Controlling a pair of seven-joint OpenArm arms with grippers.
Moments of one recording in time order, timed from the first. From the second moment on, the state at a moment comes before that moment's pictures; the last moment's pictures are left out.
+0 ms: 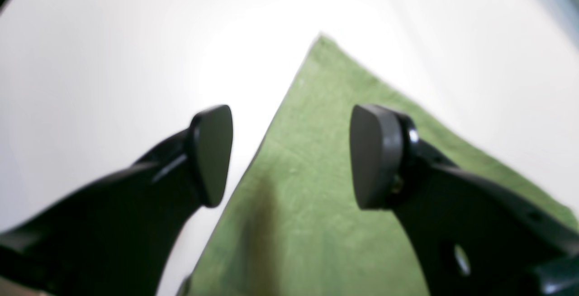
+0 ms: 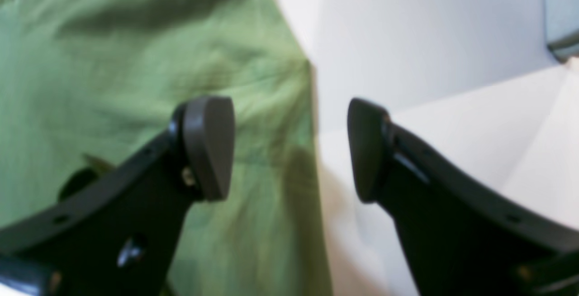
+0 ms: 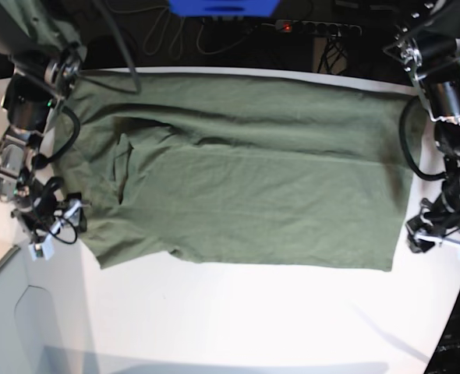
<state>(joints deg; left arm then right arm) -16.8 -17.9 -23.7 60.9 -25.4 -10.6 34.4 21.4 12.1 32.3 48.5 -16.3 39.7 -19.8</state>
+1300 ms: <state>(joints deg) -26.4 -17.0 -15.9 27.0 -12.5 -10.4 9.3 24.6 13.1 26.4 28.7 -14.4 35.8 -5.7</state>
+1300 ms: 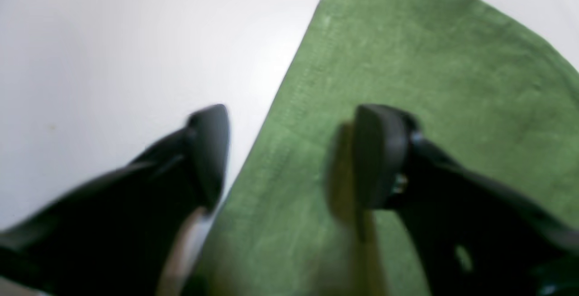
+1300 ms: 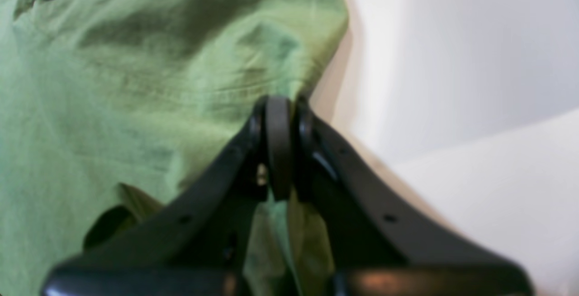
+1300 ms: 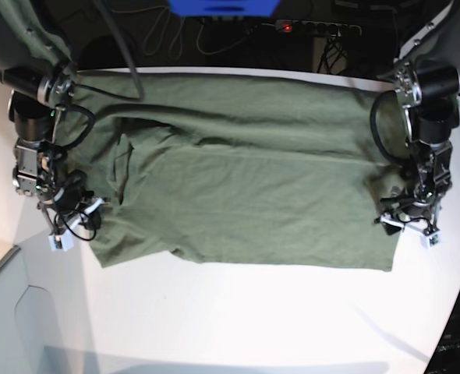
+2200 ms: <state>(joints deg) -12.0 -17.0 -16.3 58.5 -27.4 -10.2 24.0 10.8 7.2 26.5 62.9 -16.2 36.0 -10.4</state>
